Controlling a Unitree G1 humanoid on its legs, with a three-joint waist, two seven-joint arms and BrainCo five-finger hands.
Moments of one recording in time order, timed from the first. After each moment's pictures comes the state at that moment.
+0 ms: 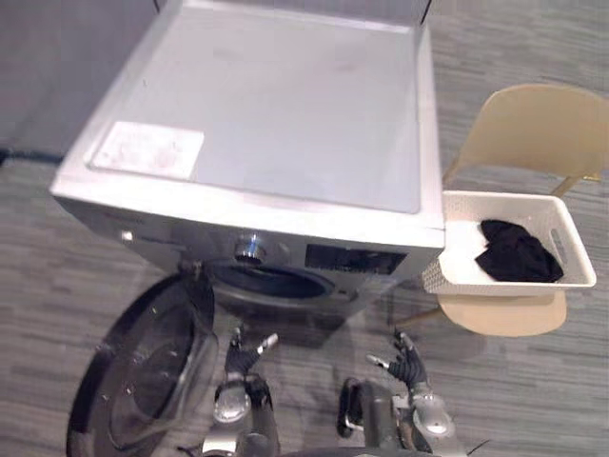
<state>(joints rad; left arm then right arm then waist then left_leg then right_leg) 0.11 0.00 0.00 0.73 -0.02 -0.14 0.19 0.20 0.00 0.00 0.59 -0.06 -0.17 -0.11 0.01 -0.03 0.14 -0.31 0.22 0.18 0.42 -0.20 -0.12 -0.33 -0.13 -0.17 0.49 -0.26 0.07</state>
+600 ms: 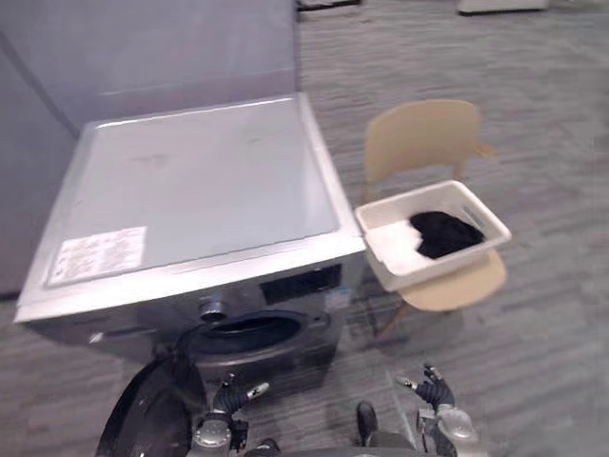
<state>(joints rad) 0.04 0.10 -0.04 0.97 0.08 -0.14 0.11 0.02 -0.09 -0.12 0.92 0.07 -0.14 -0.11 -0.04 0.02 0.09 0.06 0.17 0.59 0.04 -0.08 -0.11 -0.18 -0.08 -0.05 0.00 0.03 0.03</state>
